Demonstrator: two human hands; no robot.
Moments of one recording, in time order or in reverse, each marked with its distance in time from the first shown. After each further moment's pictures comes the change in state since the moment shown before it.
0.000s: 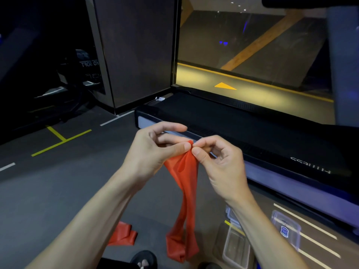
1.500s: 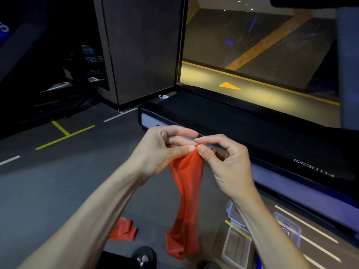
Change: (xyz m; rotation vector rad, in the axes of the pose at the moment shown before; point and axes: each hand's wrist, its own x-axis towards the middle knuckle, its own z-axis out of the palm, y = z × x) left_hand 0.002 -0.005 -0.003 0.040 -0.138 -0.018; right_hand 0.002 -0.003 -0.005 -0.116 -0.041 -0.031
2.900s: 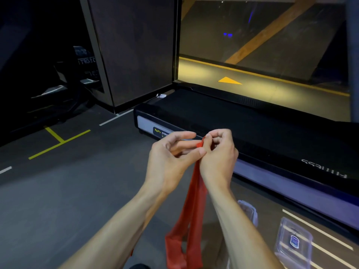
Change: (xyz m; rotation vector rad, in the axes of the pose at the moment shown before) left_hand 0.060 -0.041 0.040 -0.043 0.285 0.021; right_hand 0.068 0.072 0.019 -0.403 0.535 0.213
